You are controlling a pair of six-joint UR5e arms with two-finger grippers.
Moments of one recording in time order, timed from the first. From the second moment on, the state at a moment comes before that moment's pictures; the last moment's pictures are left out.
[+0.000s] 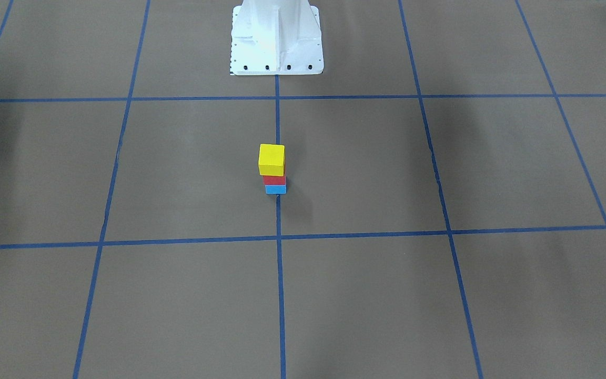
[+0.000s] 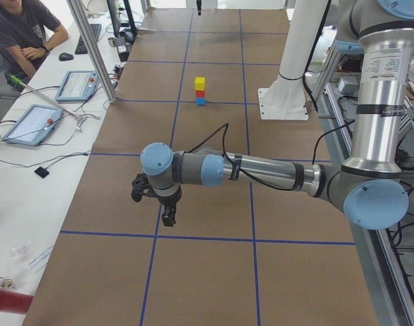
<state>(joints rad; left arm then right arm) -1.53 -1.61 -1.67 -1.47 -2.39 0.01 1.43 -1.55 1.65 -1.54 2.36 0.13</state>
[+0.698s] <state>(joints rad) -1.53 -1.61 -1.67 -1.47 -2.38 0.01 1.43 -1.55 1.65 -1.54 2.36 0.13</state>
